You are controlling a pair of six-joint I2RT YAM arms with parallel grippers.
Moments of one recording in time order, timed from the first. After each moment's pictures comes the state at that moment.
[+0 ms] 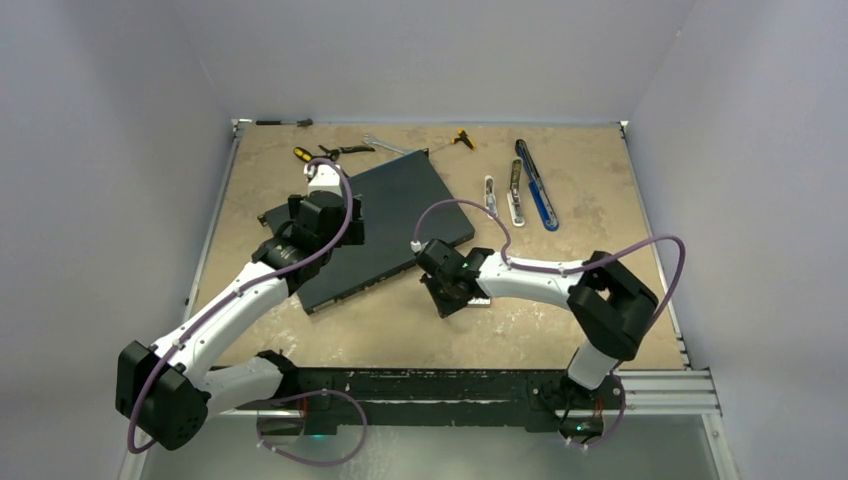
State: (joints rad) left arm -0.52 1.11 0.87 -0.37 -0.47 -0.31; right arm 0.96 1.68 1.00 -0.55 0.04 0.45
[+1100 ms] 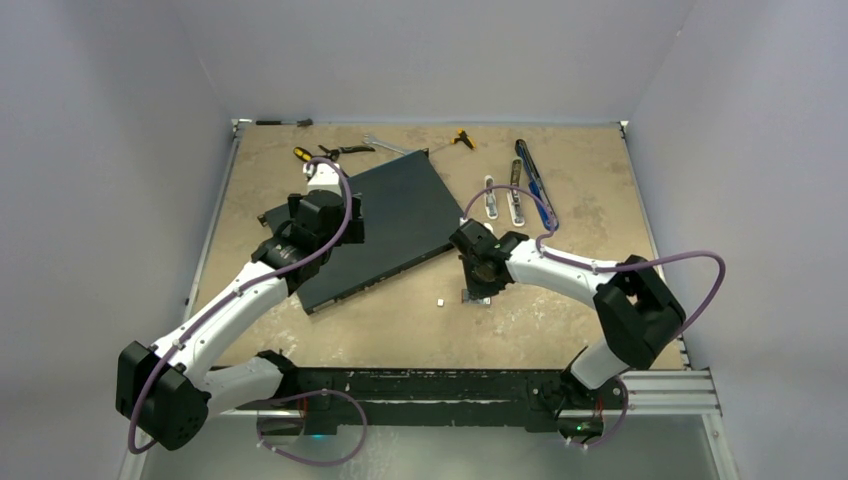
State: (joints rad) left arm -0.52 1.11 0.87 -0.36 -0.46 -0.31; right arm 0.76 1.56 0.95 -0.67 0.14 0.58
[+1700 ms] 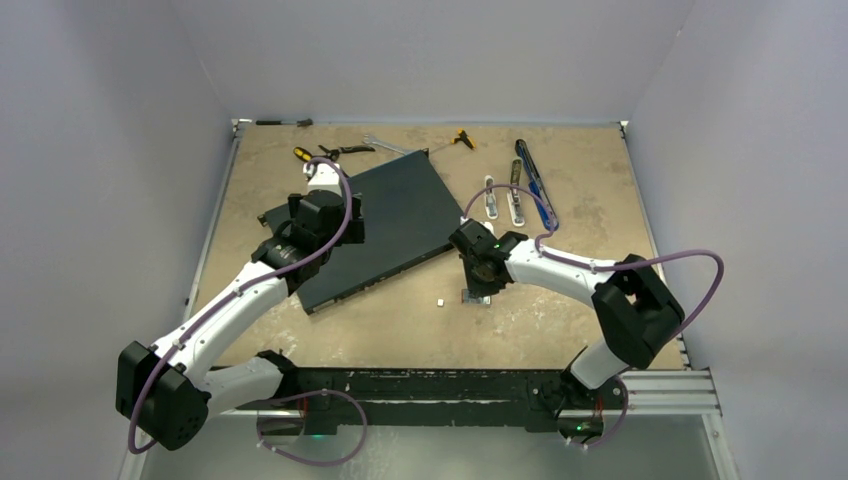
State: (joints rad) left arm -0.52 1.11 0.87 -0.36 -0.46 -0.31; right arm 0.76 1.57 0.95 -0.66 0.17 0.58
